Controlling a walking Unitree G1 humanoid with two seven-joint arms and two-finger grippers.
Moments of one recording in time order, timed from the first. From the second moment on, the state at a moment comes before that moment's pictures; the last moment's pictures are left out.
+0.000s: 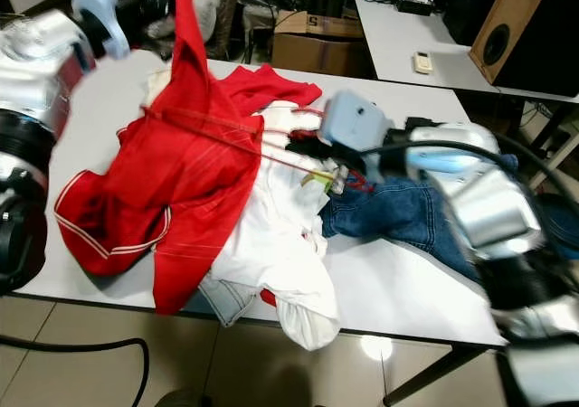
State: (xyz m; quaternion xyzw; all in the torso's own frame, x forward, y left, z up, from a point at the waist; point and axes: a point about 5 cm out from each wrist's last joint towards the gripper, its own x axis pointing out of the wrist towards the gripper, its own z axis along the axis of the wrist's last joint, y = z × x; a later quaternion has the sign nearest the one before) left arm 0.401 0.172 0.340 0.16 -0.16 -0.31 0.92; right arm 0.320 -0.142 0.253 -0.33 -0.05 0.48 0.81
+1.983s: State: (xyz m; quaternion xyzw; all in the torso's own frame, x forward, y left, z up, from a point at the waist) left arm 0.372 0.183 0.324 0.02 -0.19 -0.19 0.96; right arm 0.314 -0.162 0.237 -0.37 -0.14 0.48 0.79
